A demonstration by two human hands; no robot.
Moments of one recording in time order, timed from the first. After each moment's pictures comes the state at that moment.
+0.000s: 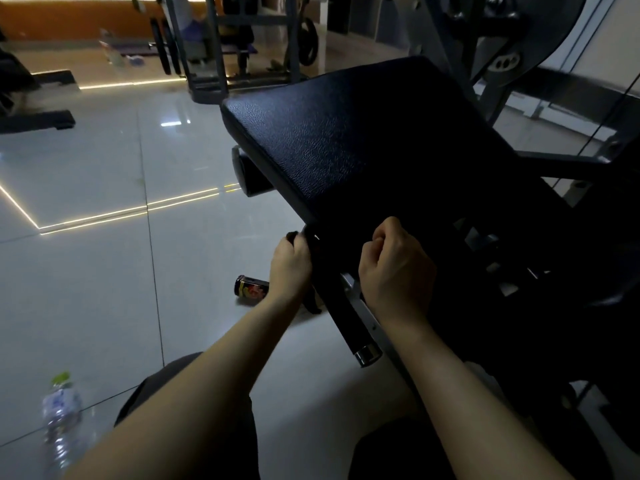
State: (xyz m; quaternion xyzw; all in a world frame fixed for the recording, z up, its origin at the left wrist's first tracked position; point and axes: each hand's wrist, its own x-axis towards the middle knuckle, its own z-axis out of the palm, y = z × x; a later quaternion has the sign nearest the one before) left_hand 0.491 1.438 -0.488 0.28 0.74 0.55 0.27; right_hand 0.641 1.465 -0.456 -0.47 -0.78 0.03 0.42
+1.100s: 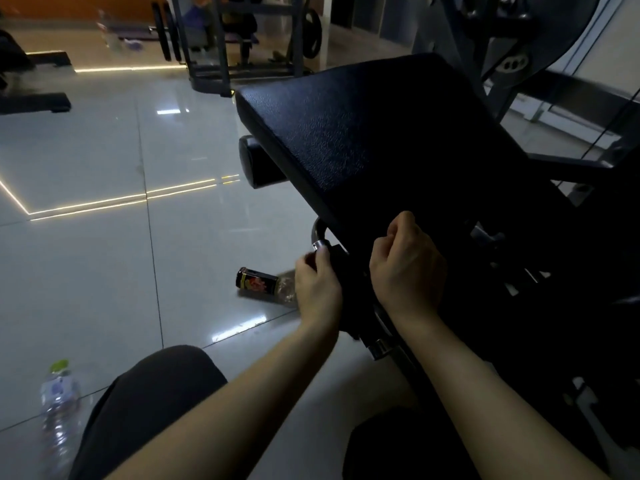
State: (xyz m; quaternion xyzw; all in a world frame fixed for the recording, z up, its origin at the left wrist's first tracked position) left_hand 0.547 1.404 -0.489 0.13 0.64 0.67 0.34; right_hand 0.636 1.459 -0.456 -0.50 -0.78 -0.01 0.38
